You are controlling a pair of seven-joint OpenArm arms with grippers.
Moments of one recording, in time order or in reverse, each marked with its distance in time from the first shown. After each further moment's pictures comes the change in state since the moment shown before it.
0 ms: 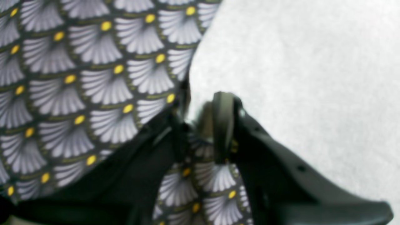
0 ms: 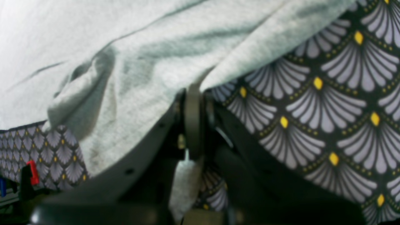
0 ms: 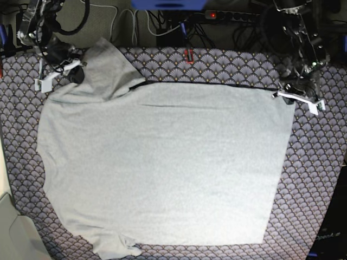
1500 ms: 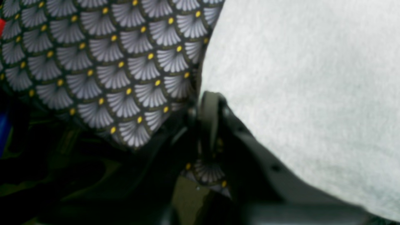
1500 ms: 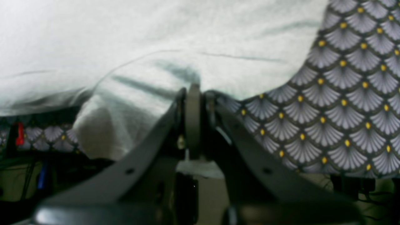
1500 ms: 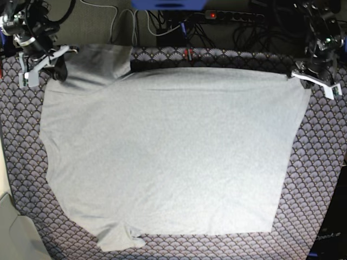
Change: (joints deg) left arm 11.5 -0.7 -6.8 16.9 -0.6 -0.8 5.0; right arm -9.4 -0.8 5.9 22.3 -3.1 7.4 -3.2
